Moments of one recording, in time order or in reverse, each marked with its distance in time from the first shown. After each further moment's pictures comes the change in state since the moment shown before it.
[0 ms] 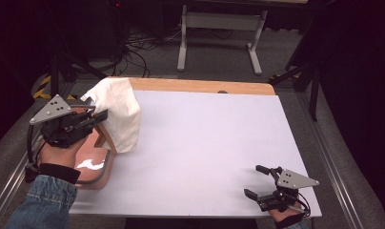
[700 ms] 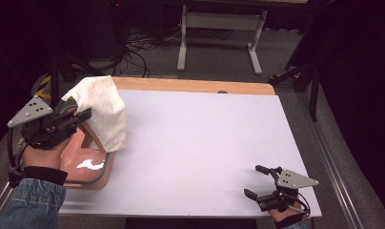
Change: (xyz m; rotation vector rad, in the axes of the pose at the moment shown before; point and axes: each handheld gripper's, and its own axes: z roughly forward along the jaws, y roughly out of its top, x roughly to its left) left arm 0.017 -0.006 -0.023 -0.018 0.079 -0.024; right arm 0.000 0.000 0.001 0.004 0.001 0.002
